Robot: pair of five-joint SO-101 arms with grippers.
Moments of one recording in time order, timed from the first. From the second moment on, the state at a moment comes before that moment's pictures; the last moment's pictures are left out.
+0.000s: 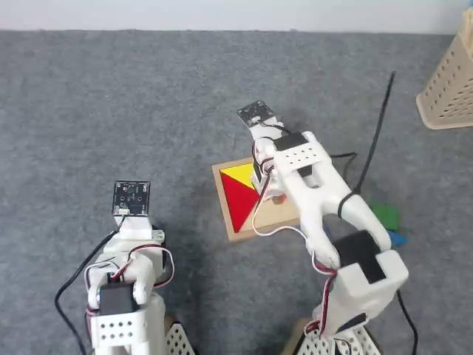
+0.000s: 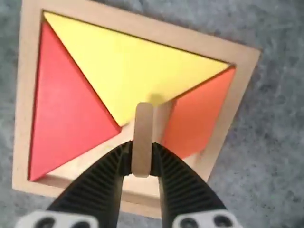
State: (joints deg) left arm -11.9 -103.4 97.6 72.0 -0.7; right arm -25.3 10.9 16.2 63.2 7.8
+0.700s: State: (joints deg) left arm -11.9 -103.4 97.6 72.0 -0.7; right arm -25.4 11.1 14.9 66.4 -0.5
